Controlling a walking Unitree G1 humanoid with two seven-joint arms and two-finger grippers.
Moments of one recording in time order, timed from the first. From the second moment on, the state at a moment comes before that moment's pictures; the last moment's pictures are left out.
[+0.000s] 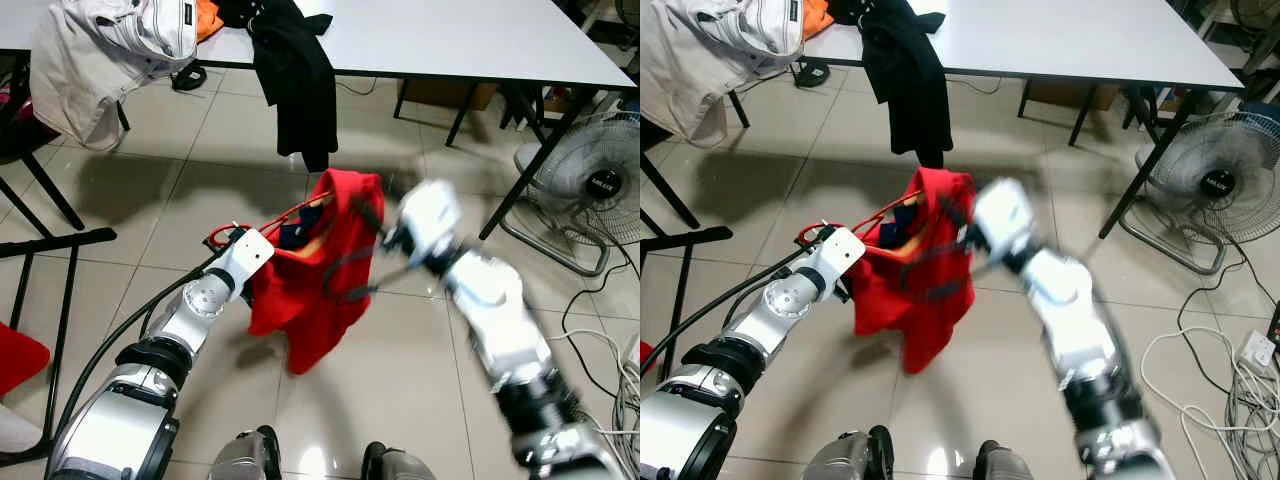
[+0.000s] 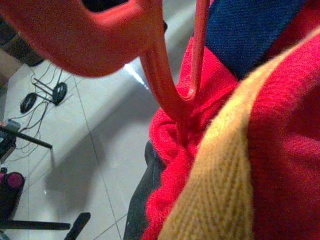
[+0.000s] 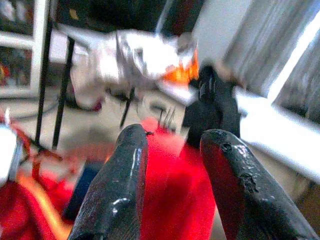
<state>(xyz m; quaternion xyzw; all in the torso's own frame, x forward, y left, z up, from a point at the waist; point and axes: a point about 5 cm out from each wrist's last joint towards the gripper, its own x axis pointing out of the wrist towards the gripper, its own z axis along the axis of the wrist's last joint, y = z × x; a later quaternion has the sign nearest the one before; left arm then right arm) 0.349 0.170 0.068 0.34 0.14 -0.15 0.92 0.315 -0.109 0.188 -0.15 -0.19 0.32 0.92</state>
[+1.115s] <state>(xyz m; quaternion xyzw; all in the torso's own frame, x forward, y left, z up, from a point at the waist) 0.351 0.167 0.075 0.31 0.12 -0.13 0.93 0.319 -0.104 0.198 -0.03 -0.16 0.28 0.95</state>
